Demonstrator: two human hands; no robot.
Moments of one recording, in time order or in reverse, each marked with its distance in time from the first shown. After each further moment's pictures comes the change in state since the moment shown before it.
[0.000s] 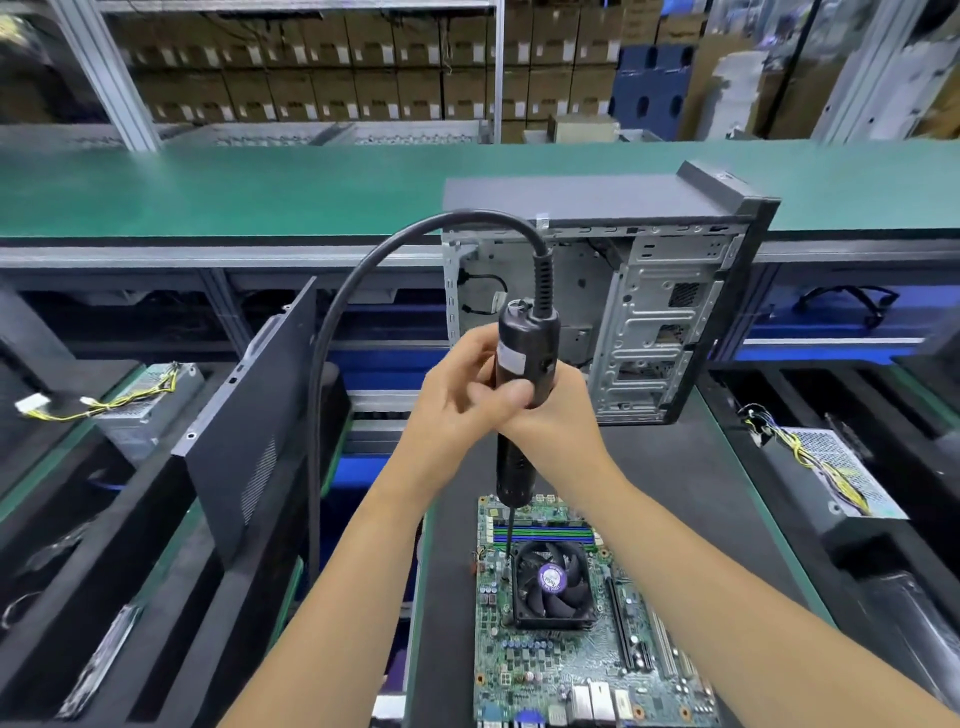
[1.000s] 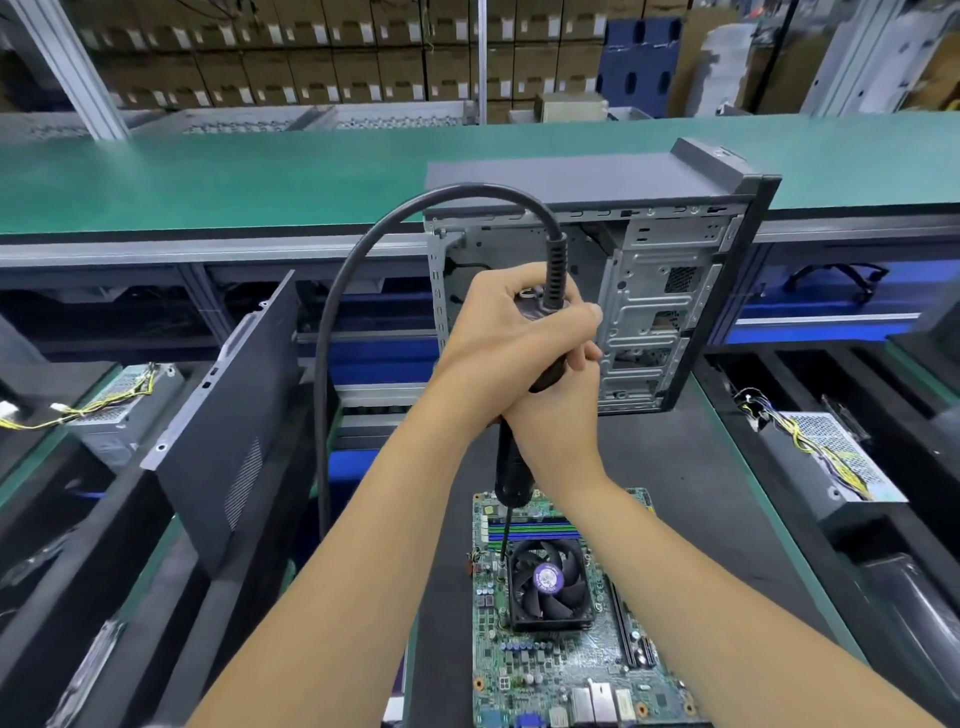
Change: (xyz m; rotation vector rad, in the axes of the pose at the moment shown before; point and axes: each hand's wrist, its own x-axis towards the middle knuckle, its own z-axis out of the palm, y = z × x) left_hand 0.051 0.041 0.030 0.111 0.019 -0.081; right_hand 0.011 0.000 0.006 0.100 0.244 -0.157
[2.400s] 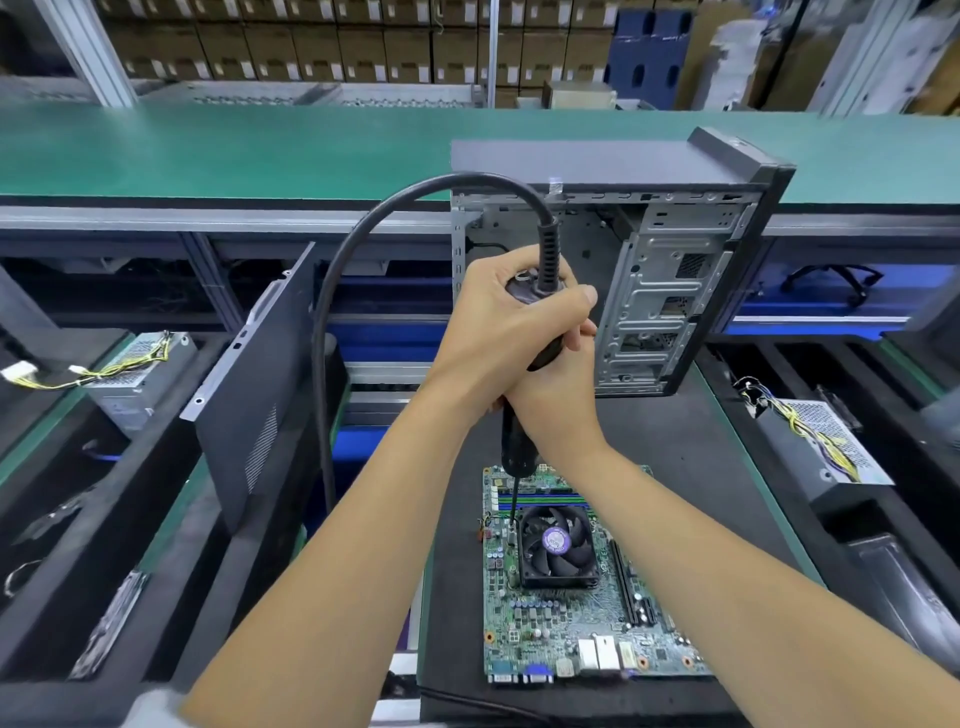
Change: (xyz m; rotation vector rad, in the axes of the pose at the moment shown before) left_hand -0.022 -0.008 -0.018 -0.035 0.081 0.075; right_hand -0.012 -0.007 0.020 -0.039 -0.085 0.028
